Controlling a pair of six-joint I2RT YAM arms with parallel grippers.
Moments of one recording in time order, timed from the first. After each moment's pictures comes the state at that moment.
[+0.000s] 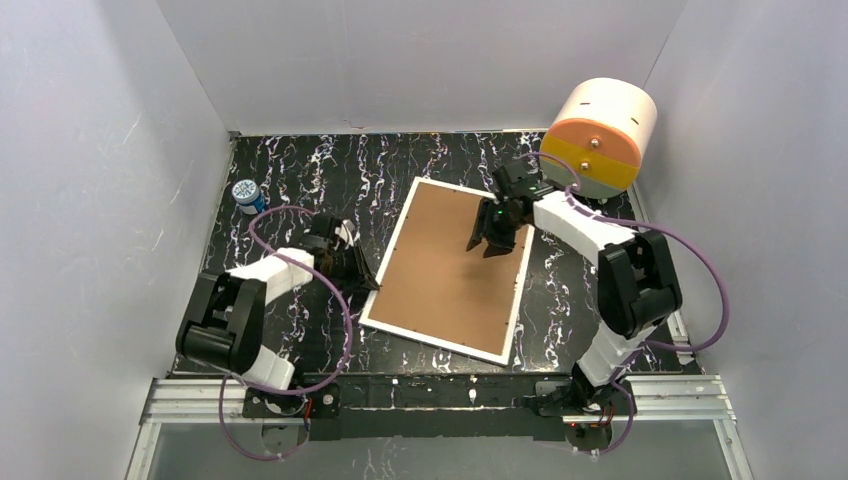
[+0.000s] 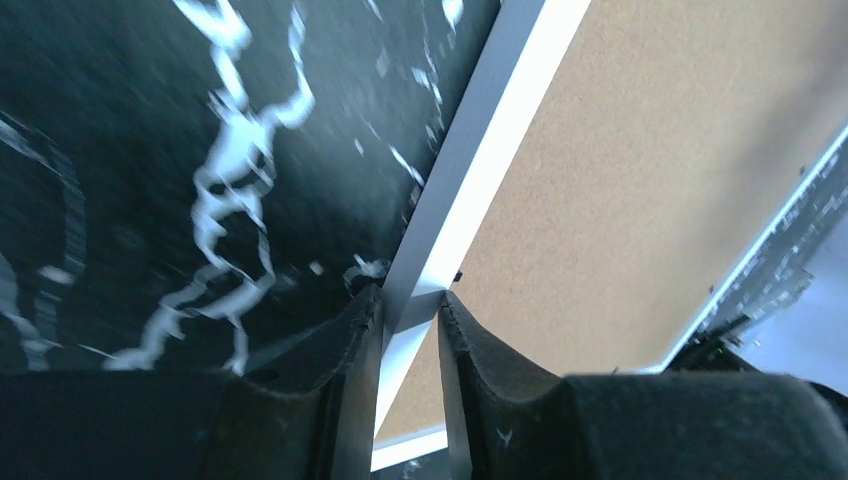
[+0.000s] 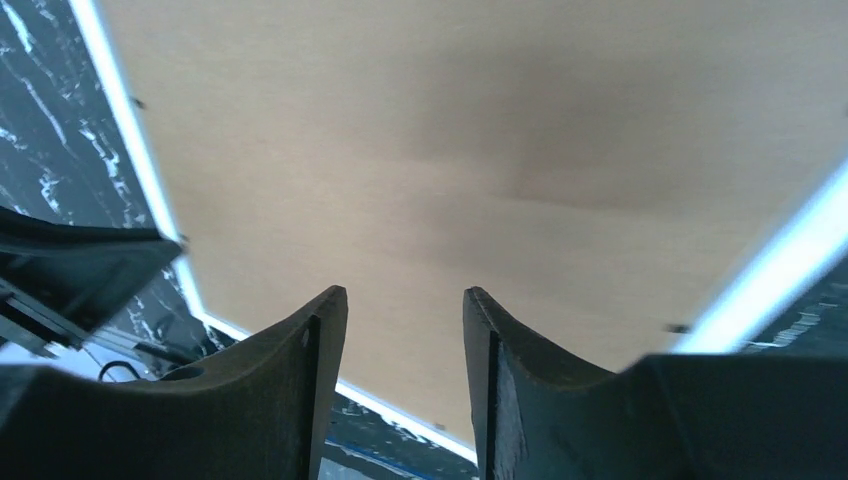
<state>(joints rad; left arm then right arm) -0.26 1.54 0.74 -0.33 0.38 -0.53 0.42 1.70 1.23 -0.69 -0.25 0.64</state>
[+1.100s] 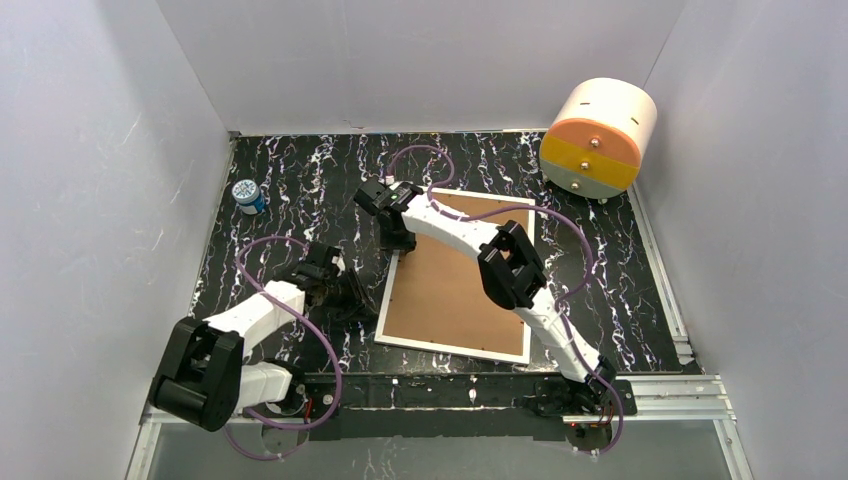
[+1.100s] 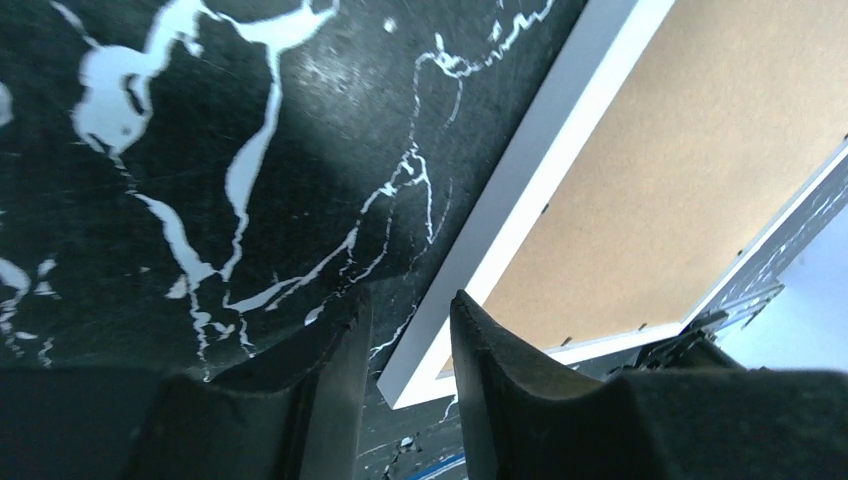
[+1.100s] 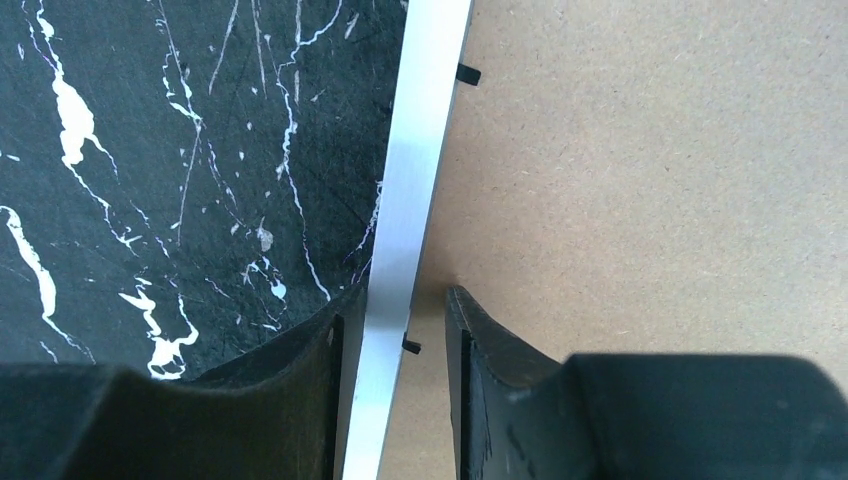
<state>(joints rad) -0.37 1.24 0.50 -0.38 0.33 -0.79 0.92 2.45 2.22 -1.04 0.27 0.86</state>
